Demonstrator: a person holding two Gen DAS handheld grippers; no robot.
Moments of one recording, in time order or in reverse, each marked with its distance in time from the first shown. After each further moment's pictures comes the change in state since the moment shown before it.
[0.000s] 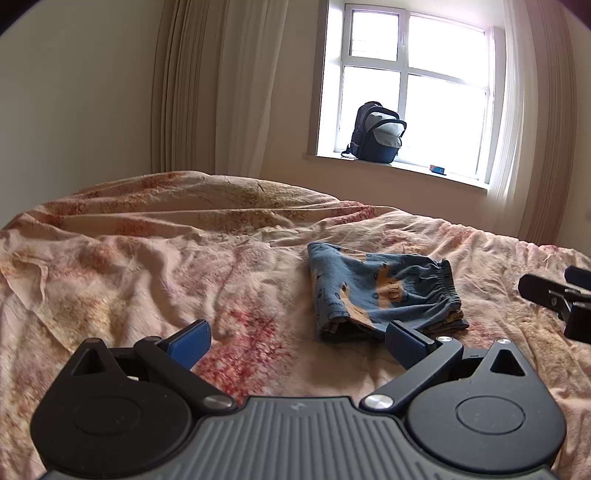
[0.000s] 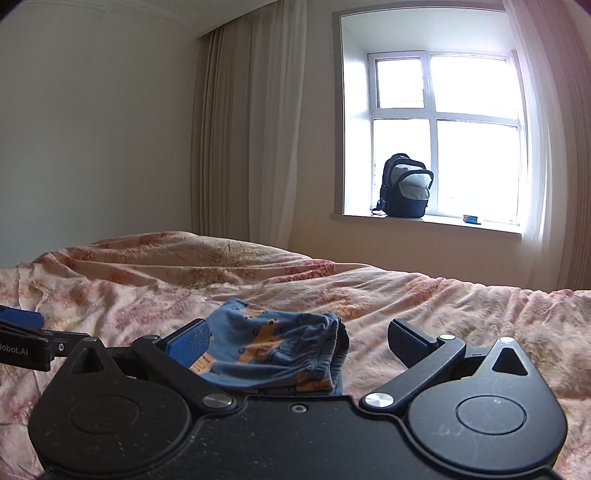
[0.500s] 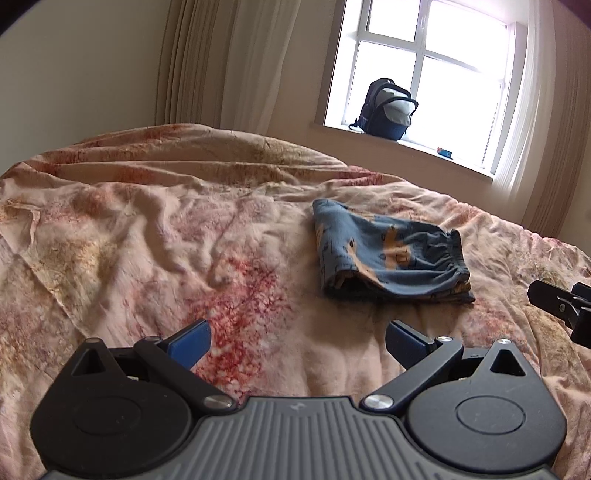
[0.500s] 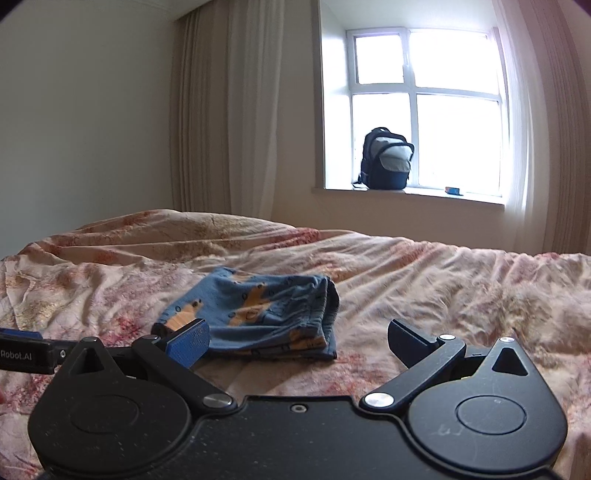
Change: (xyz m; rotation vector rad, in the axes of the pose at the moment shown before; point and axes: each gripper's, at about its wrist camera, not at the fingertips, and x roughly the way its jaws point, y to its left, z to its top) left arm 0.021 0.014 -0.025 -0.074 0.106 -0.019; right arm 0.004 0.002 -0.023 0.042 0.086 -0.060
